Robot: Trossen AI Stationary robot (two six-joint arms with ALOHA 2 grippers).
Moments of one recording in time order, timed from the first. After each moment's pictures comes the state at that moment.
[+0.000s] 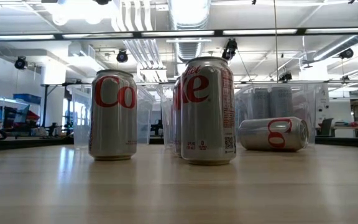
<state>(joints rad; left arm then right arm) 0.04 0.85 0.77 0.35 -0.04 -0.32 0.09 1.91 2.19 -0.56 0.36 0.30</state>
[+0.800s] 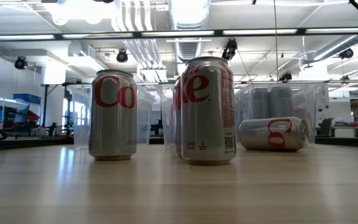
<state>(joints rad) 0.02 0.90 0.77 0.41 0.01 -0.34 0.10 2.00 2.19 -0.53 0.25 0.40</state>
